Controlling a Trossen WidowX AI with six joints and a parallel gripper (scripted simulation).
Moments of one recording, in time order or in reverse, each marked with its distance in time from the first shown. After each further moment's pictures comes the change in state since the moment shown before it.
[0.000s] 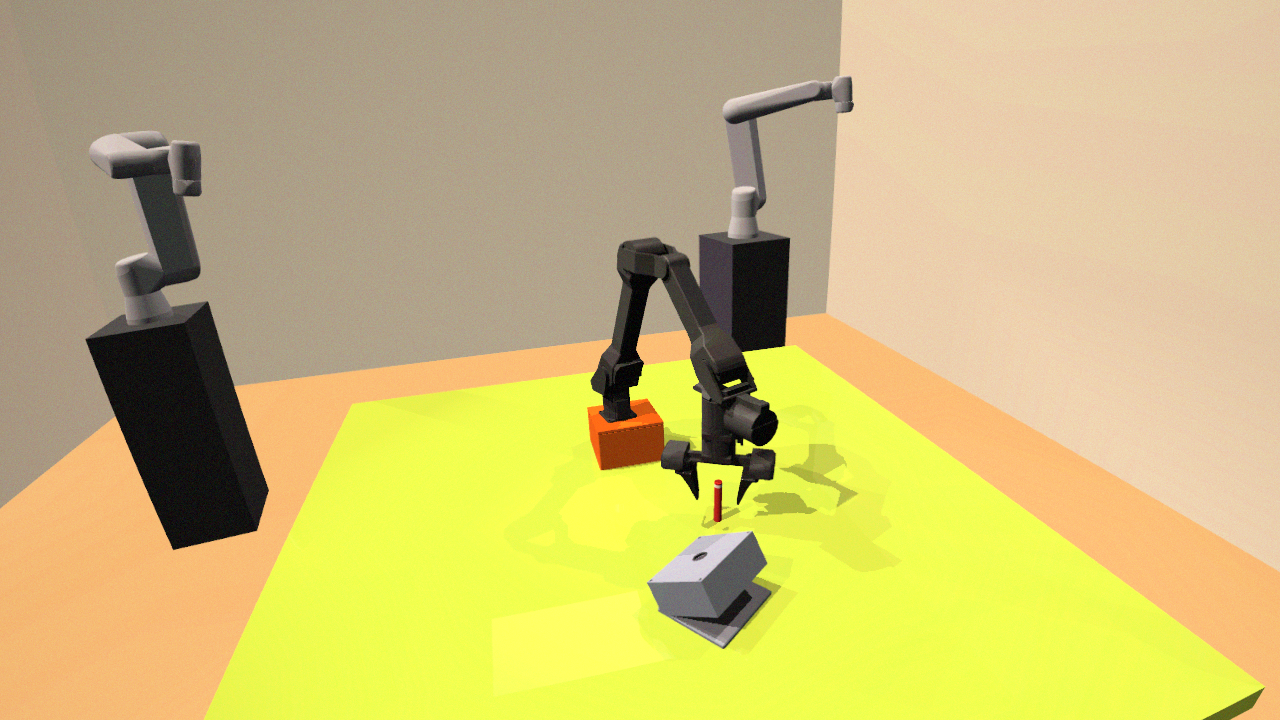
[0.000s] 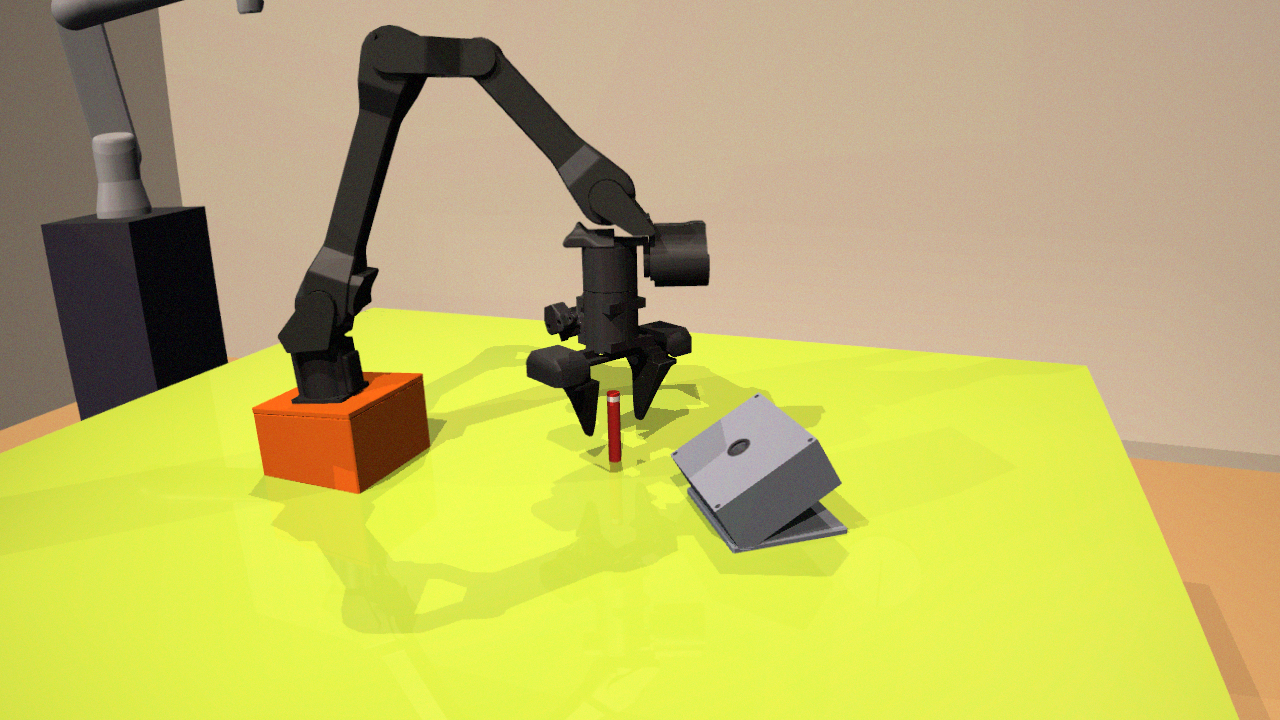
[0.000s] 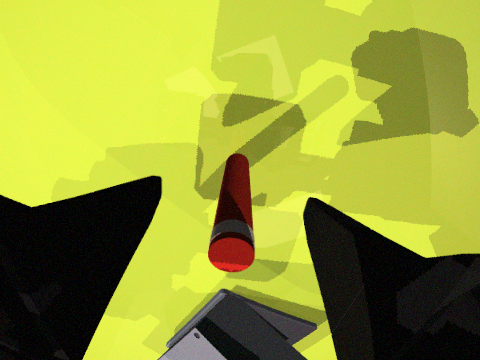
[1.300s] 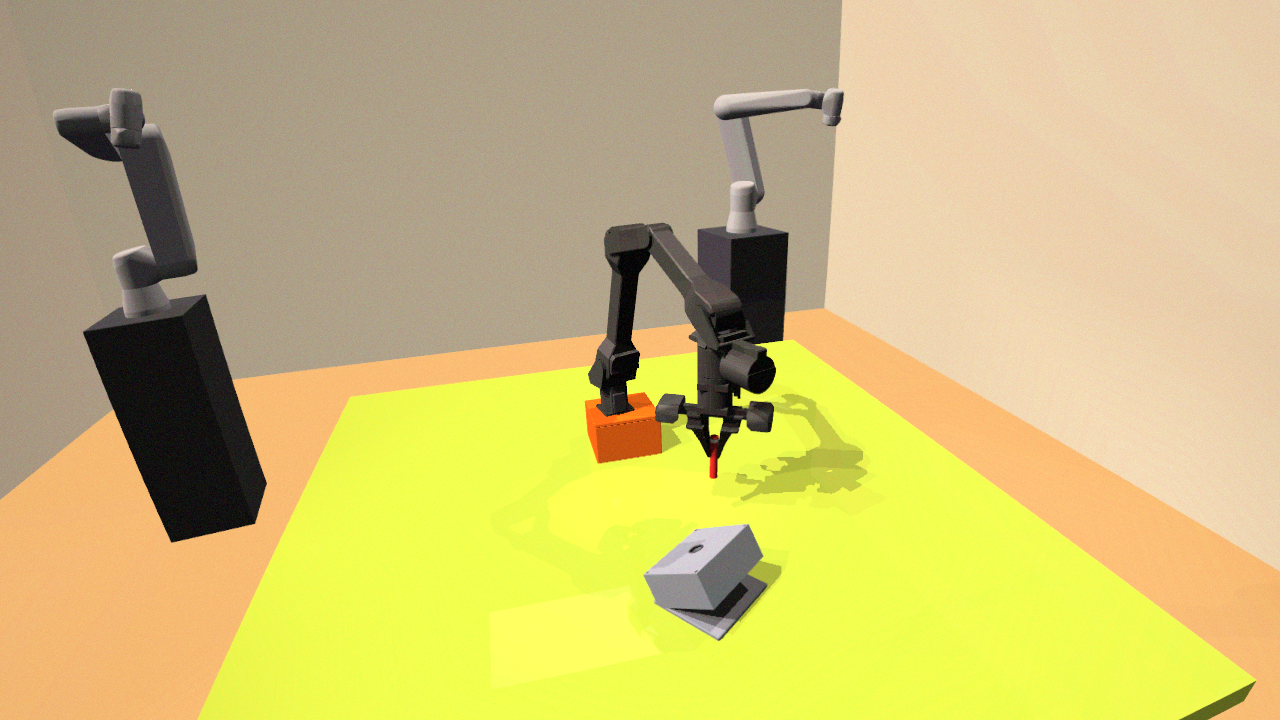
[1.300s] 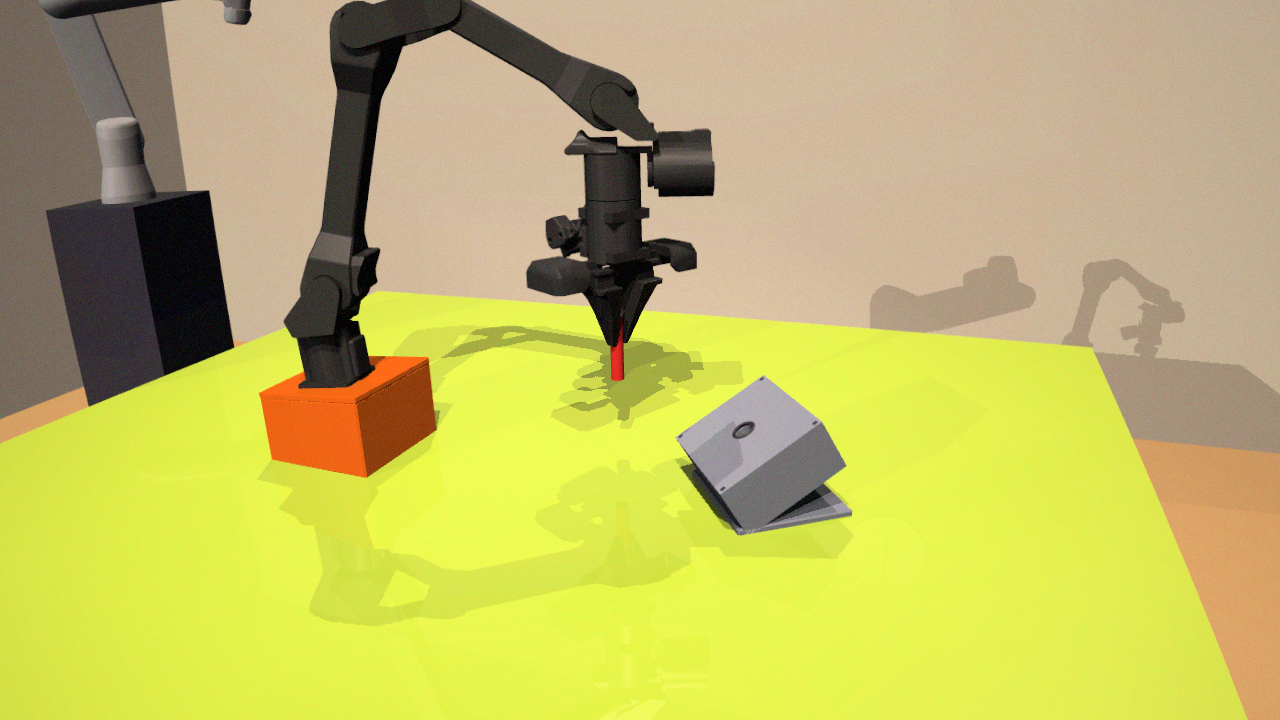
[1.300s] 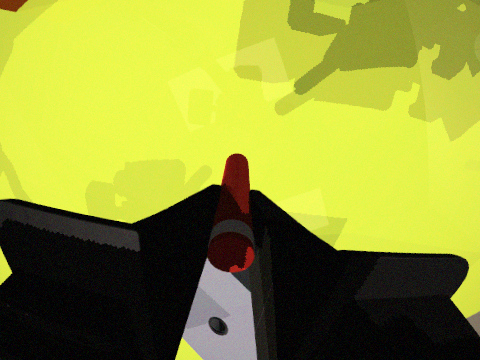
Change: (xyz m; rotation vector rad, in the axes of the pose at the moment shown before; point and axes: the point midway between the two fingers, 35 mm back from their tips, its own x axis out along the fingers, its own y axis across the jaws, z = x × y) arm -0.077 0.002 -0.002 0.006 -0.004 0.002
